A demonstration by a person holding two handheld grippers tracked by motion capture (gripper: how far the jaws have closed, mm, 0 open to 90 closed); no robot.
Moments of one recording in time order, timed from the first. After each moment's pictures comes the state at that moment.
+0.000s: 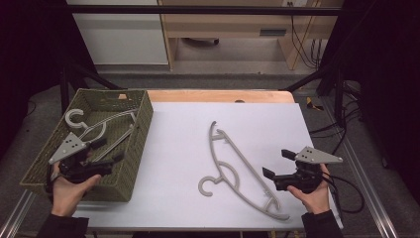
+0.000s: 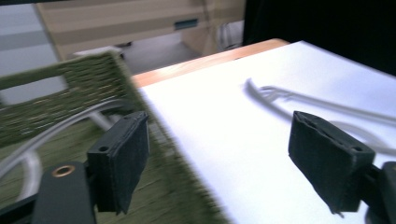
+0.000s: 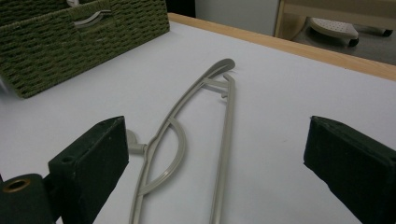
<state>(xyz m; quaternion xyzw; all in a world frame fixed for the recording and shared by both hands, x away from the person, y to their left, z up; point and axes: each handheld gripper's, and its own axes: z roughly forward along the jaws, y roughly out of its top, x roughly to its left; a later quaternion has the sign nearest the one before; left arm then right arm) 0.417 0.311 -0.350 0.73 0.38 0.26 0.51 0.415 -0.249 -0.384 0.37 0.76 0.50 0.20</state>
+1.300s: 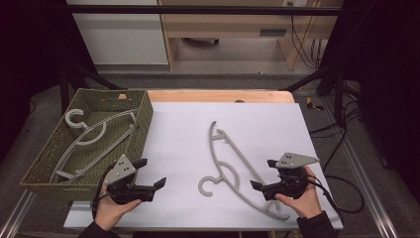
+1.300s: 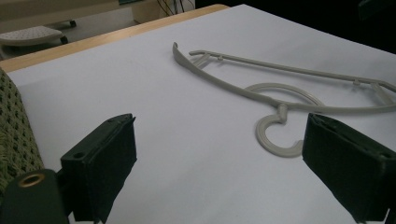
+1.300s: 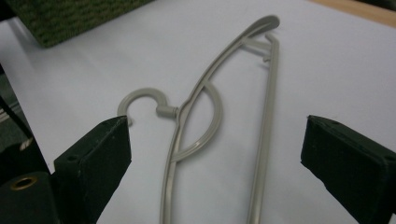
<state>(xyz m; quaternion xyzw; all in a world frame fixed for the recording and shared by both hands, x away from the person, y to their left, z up) 0.399 0.230 -0.401 0.78 0.33 0.20 0.49 0.411 -0.217 -0.395 0.34 0.82 0.44 0.14</state>
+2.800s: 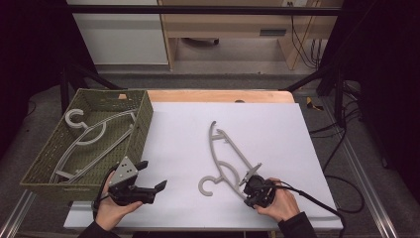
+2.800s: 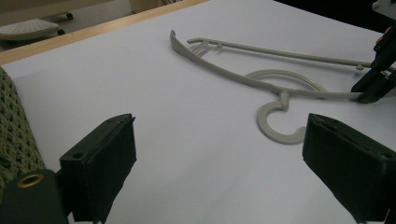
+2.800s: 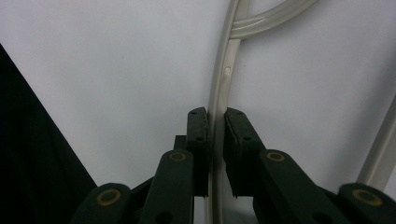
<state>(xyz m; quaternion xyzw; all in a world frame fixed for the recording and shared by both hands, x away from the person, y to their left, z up) 0.399 0.228 -0.406 0.79 0.33 0.20 0.48 0.419 -0.154 -0.449 0.31 0.94 0.15 0.03</state>
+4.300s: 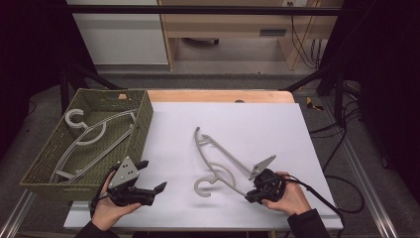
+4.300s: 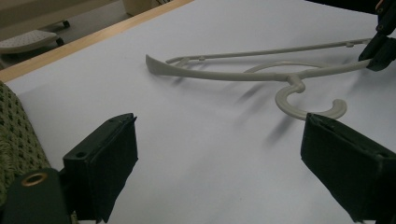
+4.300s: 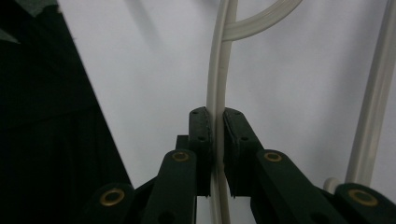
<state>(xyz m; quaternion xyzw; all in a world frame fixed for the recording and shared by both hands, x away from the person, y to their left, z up) 0.396 0.227 -0.394 0.81 0.30 0.21 0.46 0.426 -0.178 -0.426 0.26 0.93 0.25 -0.02</state>
